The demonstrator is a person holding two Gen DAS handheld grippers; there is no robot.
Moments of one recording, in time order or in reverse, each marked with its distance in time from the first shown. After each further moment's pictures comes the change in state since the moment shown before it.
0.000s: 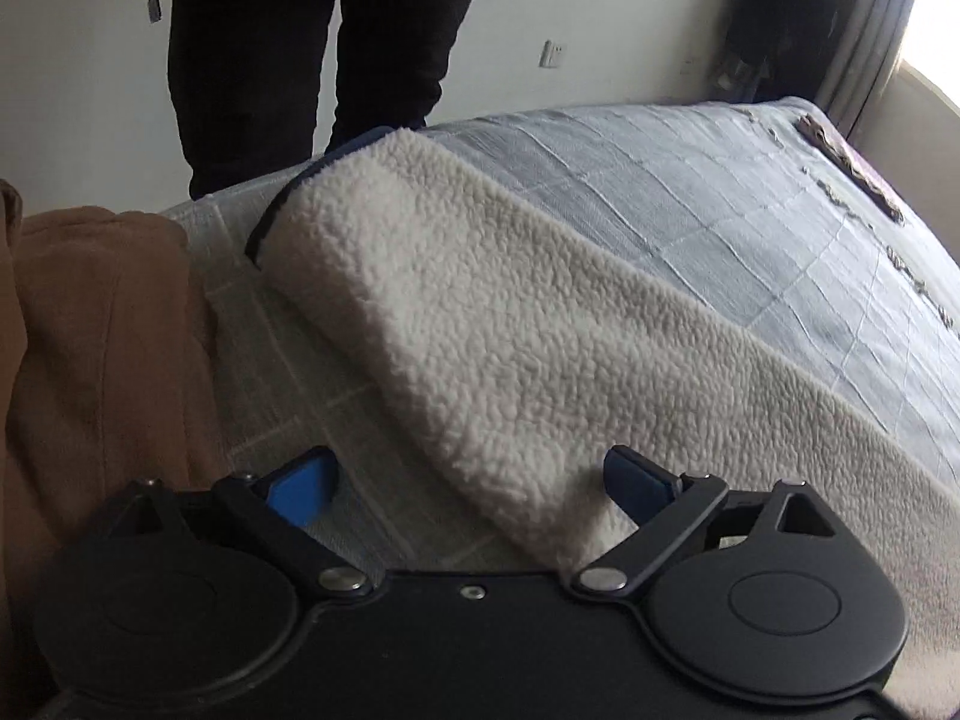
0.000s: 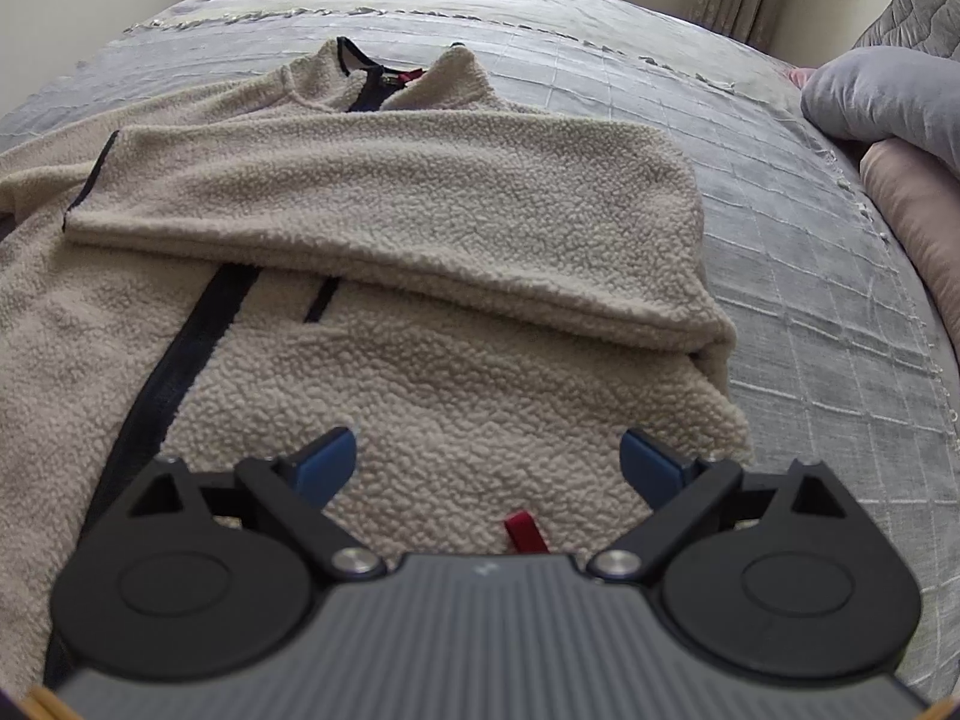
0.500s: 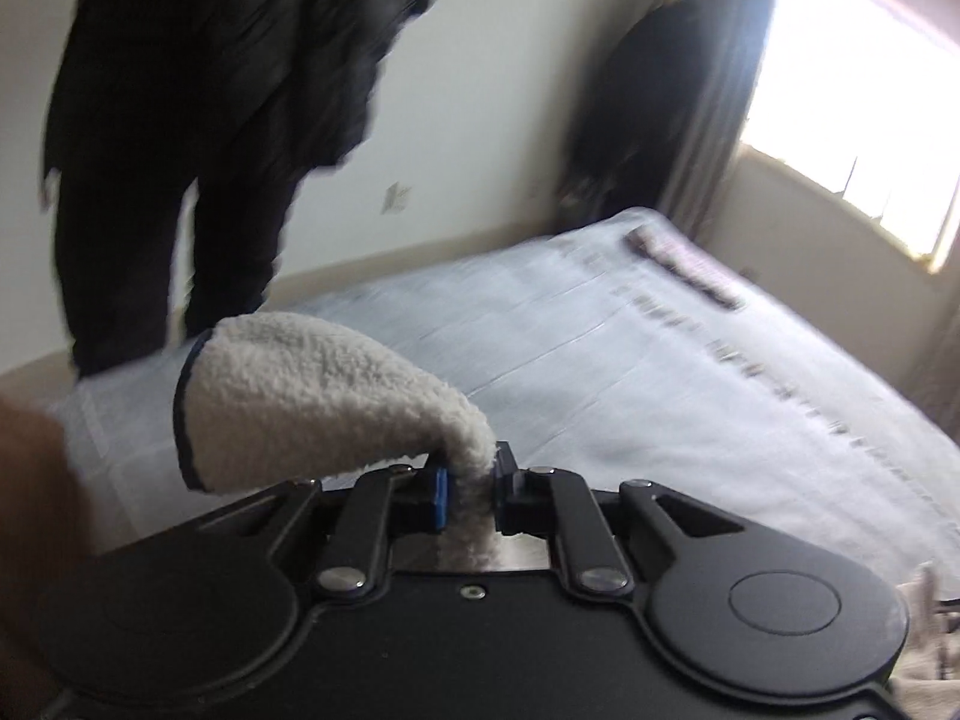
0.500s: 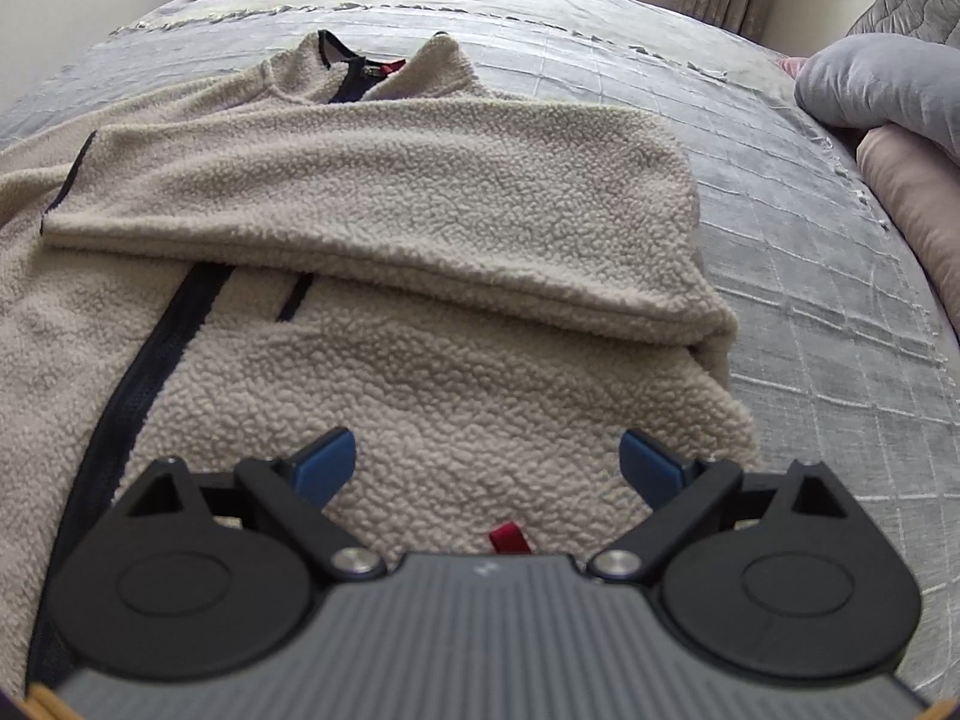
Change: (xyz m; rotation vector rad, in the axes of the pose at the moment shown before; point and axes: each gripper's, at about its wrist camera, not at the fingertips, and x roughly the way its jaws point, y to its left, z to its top) left arm -0.092 -0.066 0.020 0.112 -0.289 -0.308; right arm 0.010 -0.010 0.001 0.027 -0.003 -0.008
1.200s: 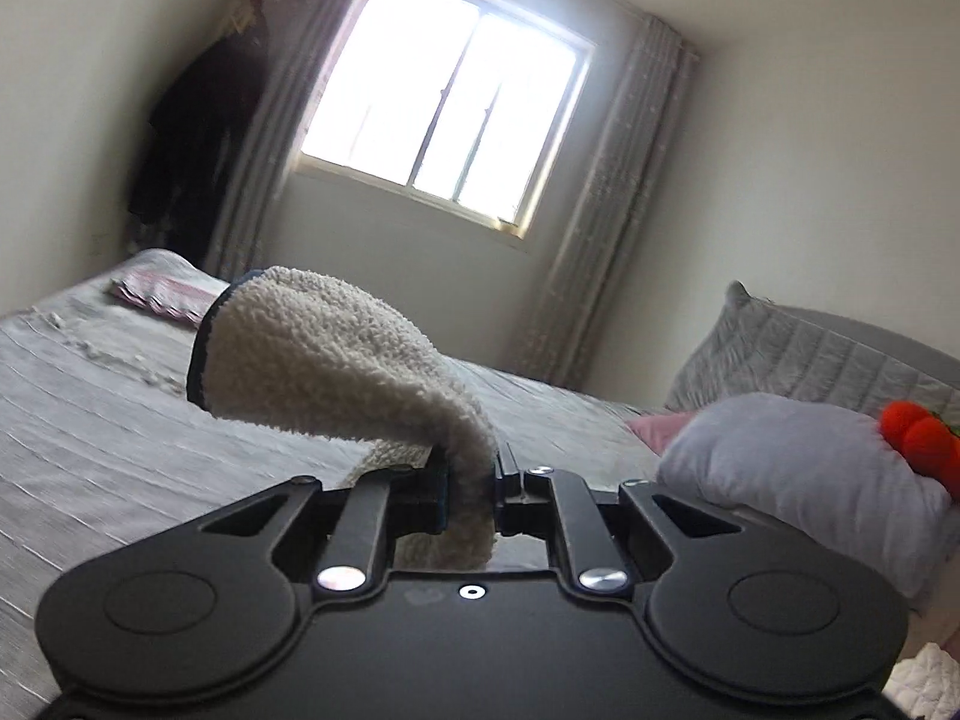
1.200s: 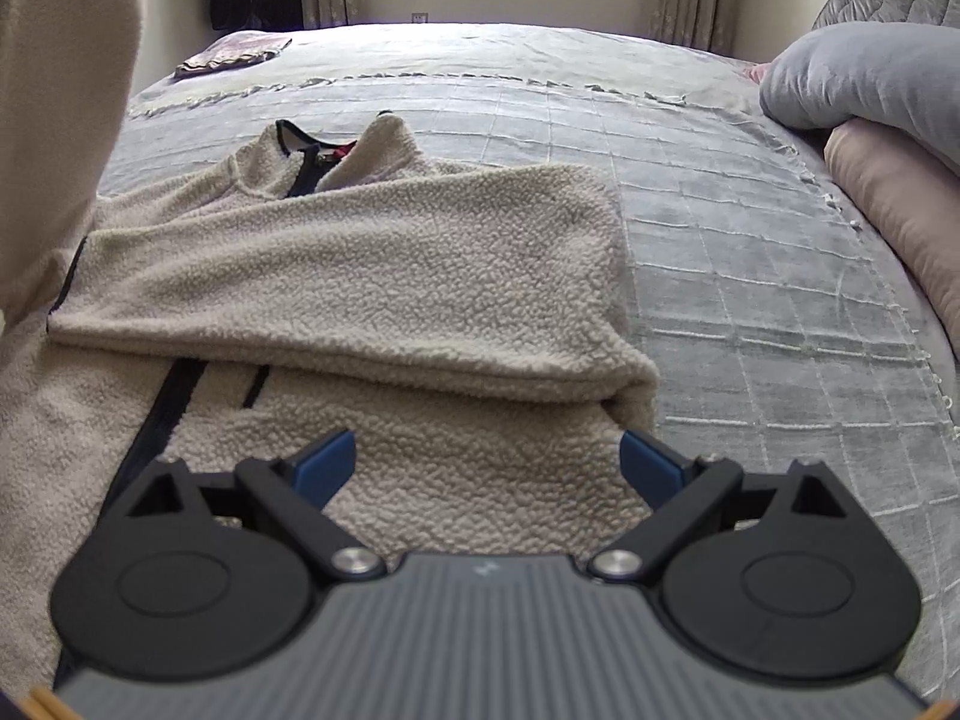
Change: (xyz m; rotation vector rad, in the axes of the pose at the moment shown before) left arm -0.143 -0.352 -0.065 0.214 0.010 -0.771; right arm -0.022 -0.050 0.011 0.106 -0.096 0.045
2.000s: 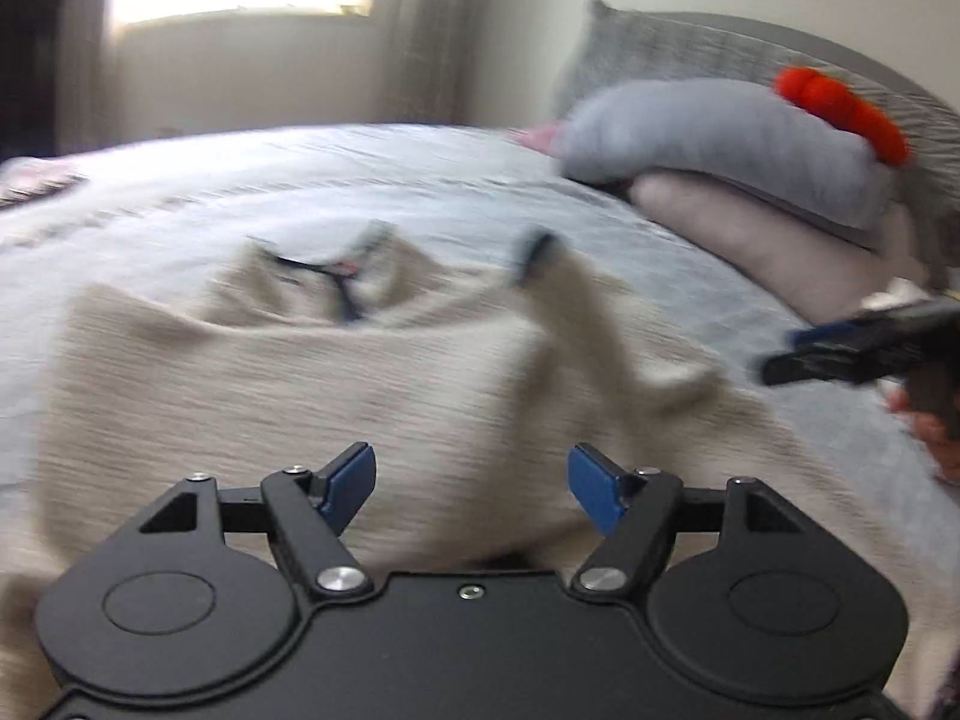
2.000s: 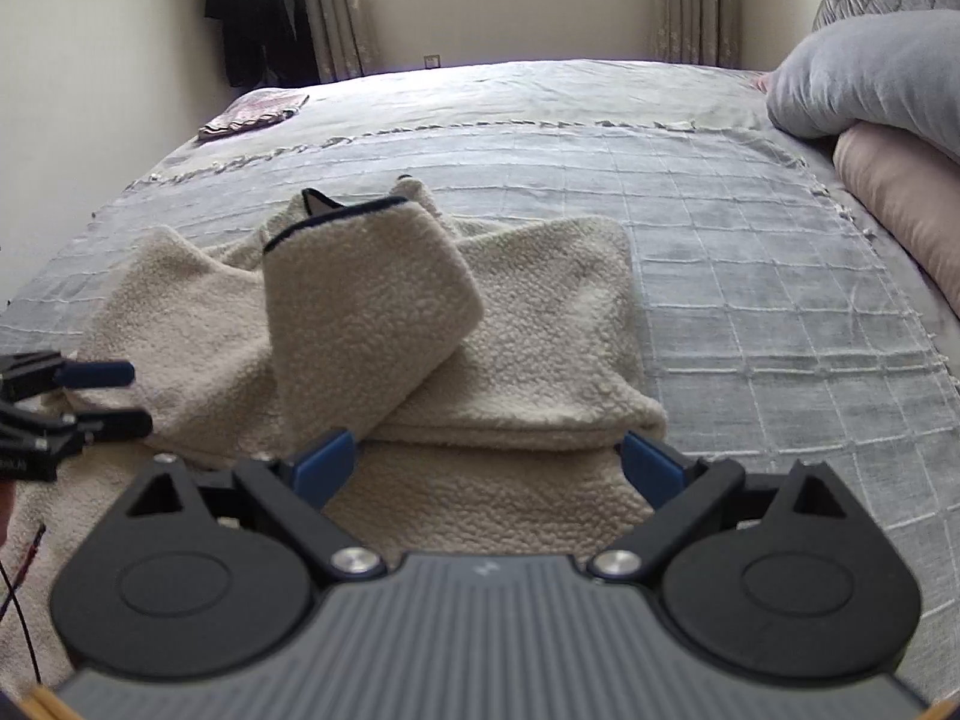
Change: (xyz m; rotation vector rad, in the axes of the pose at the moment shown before) left arm -0.004 0.023 -0.154 0.322 0.405 -0.101; right arm -0.027 -0.007 0.018 0.054 -0.077 0.096
